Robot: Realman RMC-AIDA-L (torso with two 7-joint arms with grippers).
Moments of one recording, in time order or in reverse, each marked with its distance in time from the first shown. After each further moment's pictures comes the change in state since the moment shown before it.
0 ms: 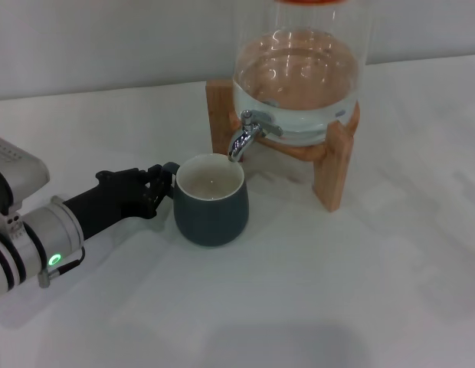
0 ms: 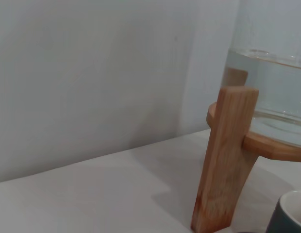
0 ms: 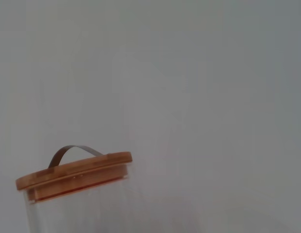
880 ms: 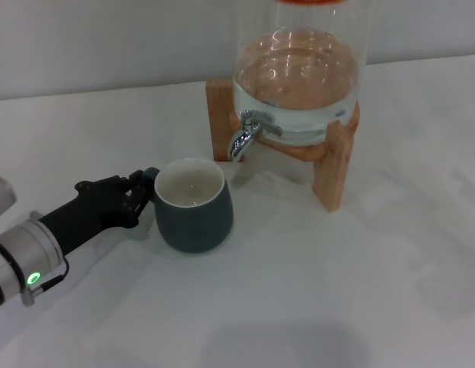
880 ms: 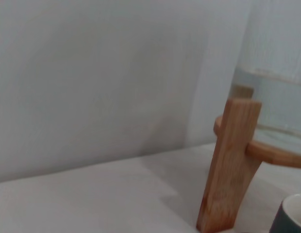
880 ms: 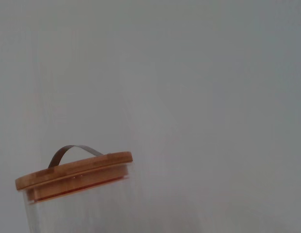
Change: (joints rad) left arm 0.068 0.007 -0.079 -0.006 0.008 -0.091 0.037; right arm 0.007 0.000 0.000 0.000 -0.002 -0.006 0.000
